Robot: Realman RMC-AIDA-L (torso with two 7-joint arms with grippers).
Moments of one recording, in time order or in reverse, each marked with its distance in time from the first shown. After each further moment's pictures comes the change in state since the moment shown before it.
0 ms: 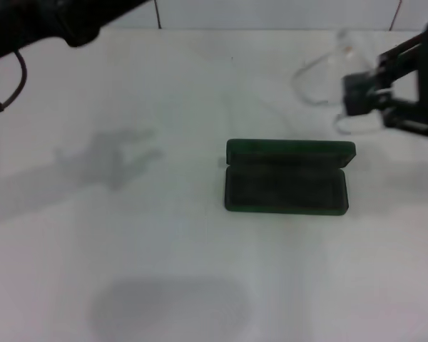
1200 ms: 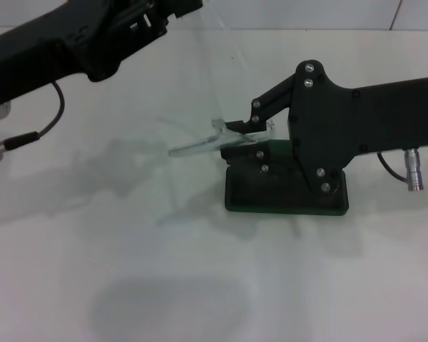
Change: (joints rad) left arm -0.130 0.008 -0.018 -0.343 -0.018 0.147 0.079; right arm -0.022 -0.003 -0.441 0.244 0.276 0.288 -0.623
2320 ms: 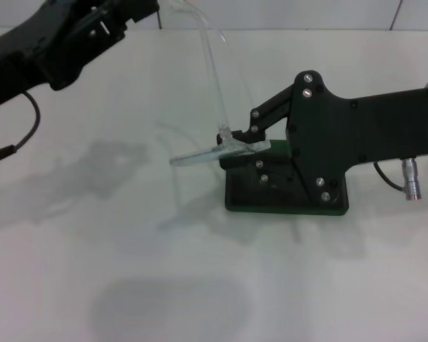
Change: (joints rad) left arm -0.011 -0.005 -0.124 -0.124 0.025 0.100 0.033; right arm 0.006 0.002 -0.012 0.062 0.028 -0.019 -0.036
